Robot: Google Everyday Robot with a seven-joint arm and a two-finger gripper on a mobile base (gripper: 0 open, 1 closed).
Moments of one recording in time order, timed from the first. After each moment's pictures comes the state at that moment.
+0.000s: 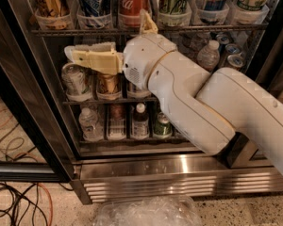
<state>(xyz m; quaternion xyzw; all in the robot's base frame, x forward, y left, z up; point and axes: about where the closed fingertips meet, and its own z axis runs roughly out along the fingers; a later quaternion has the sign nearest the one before) 0.528 0.055 1.045 -0.27 0.58 0.25 0.72</state>
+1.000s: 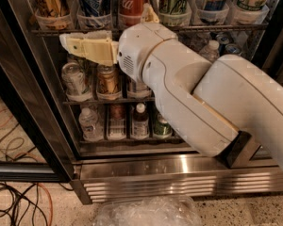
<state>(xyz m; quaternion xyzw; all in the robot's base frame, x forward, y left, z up) 0.524 0.051 1.061 -0.24 0.62 0.22 0.71</state>
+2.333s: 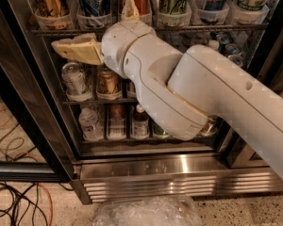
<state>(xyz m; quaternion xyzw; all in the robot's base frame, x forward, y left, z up) 0.551 0.082 1.052 -0.30 0.61 0.15 0.72</state>
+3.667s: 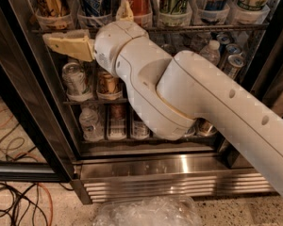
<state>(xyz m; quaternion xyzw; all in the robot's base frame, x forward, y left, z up) 0.557 0.095 1.055 -0.26 0.60 0.20 0.73</state>
